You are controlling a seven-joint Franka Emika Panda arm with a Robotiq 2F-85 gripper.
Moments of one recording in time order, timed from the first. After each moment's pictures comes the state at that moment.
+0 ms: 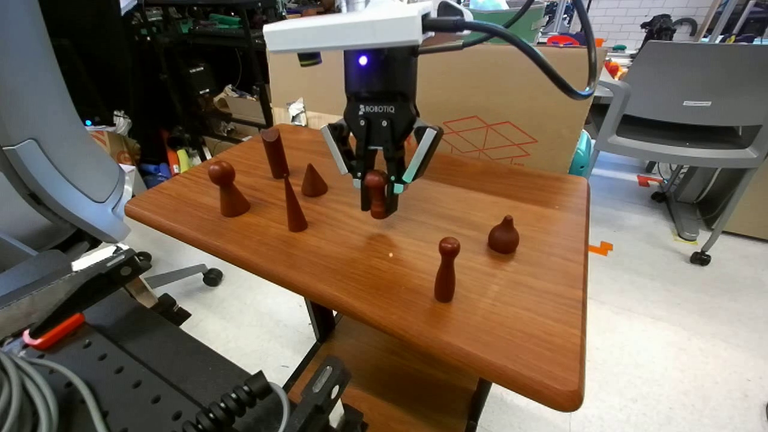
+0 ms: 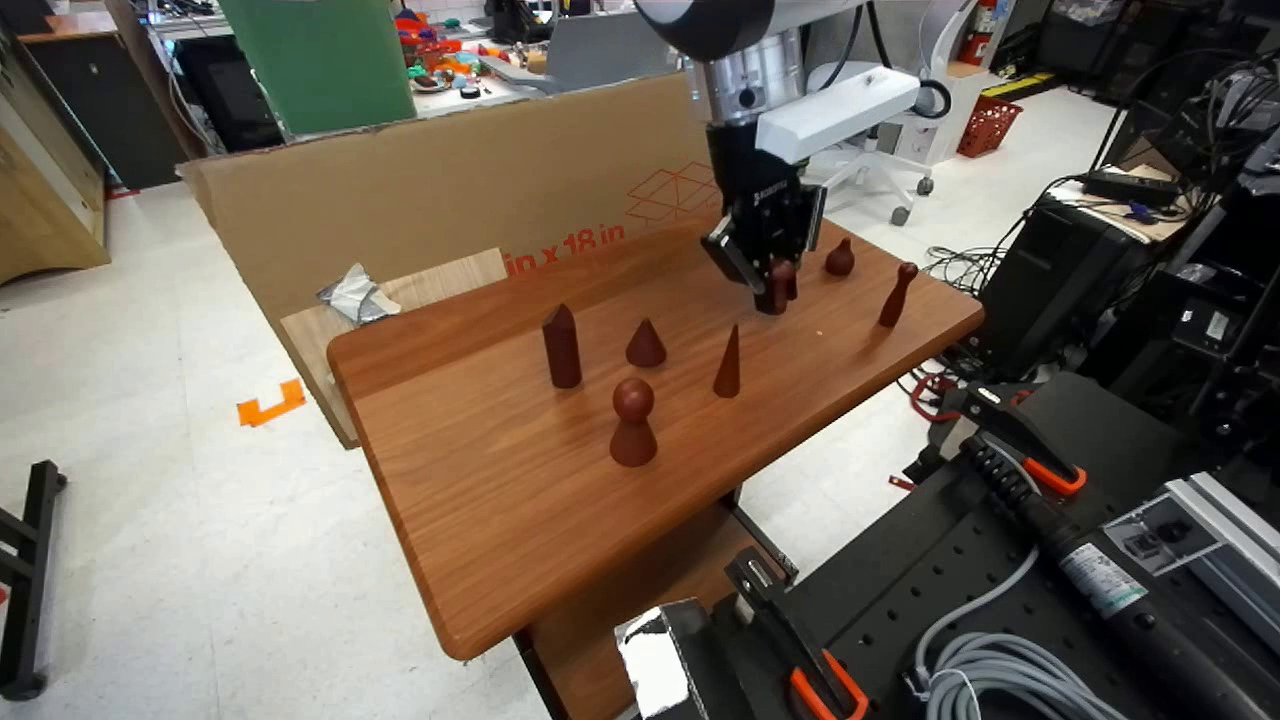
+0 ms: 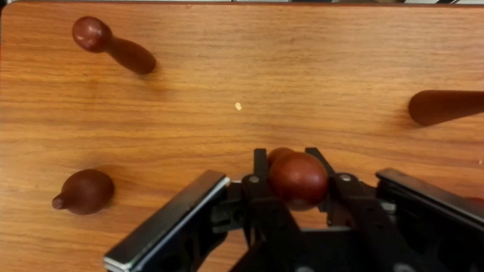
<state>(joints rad) 0.01 0.60 -0.06 -1.90 -0.14 2.21 -0.04</state>
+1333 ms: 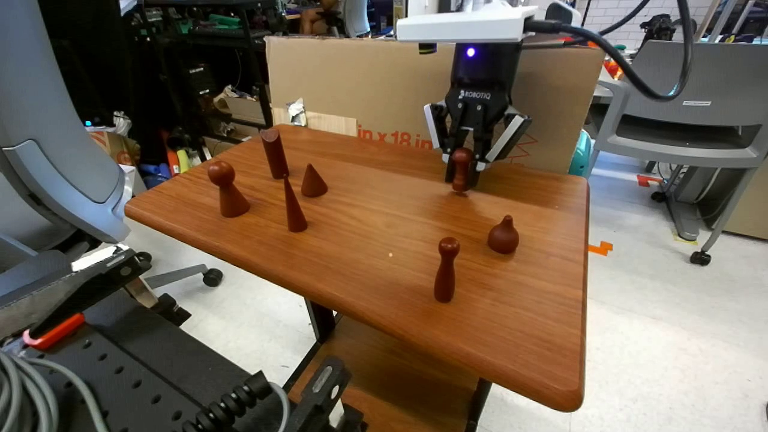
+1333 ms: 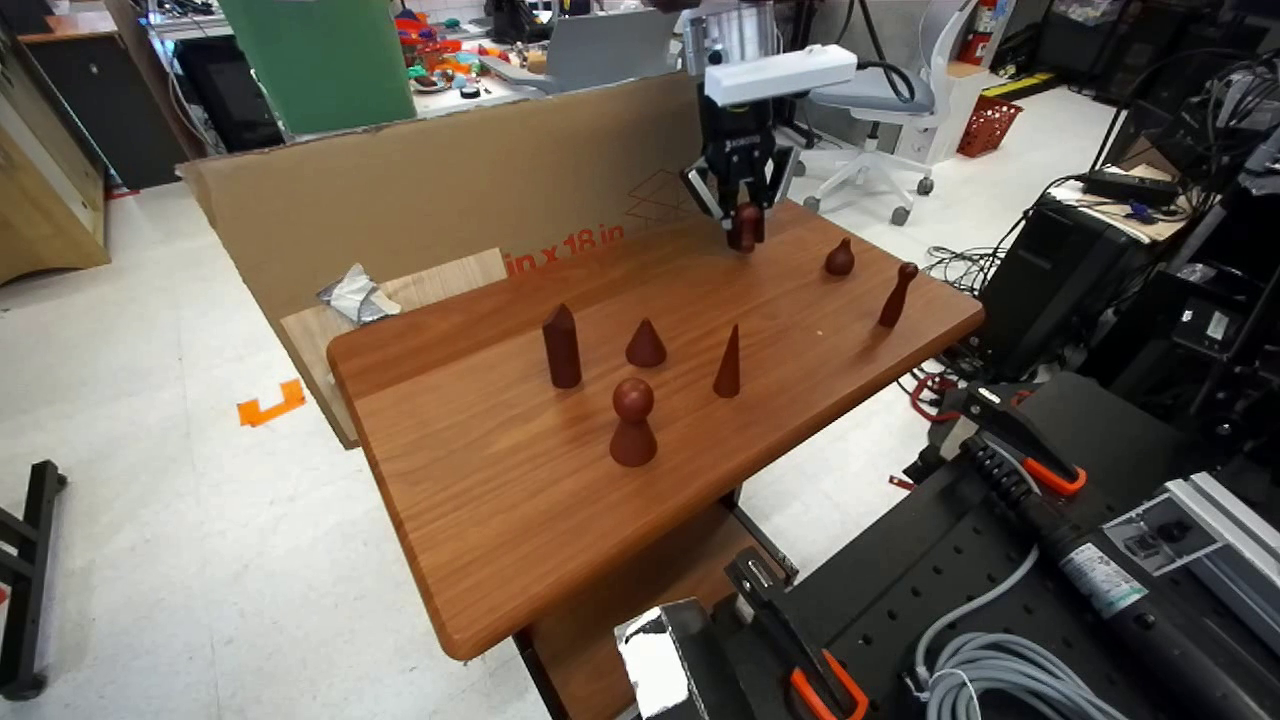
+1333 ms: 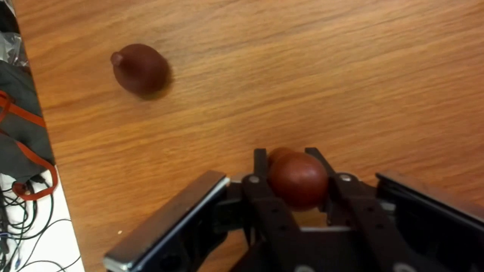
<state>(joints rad) -0.09 1.00 -0.08 -1.21 -0.02 1.90 0.09</state>
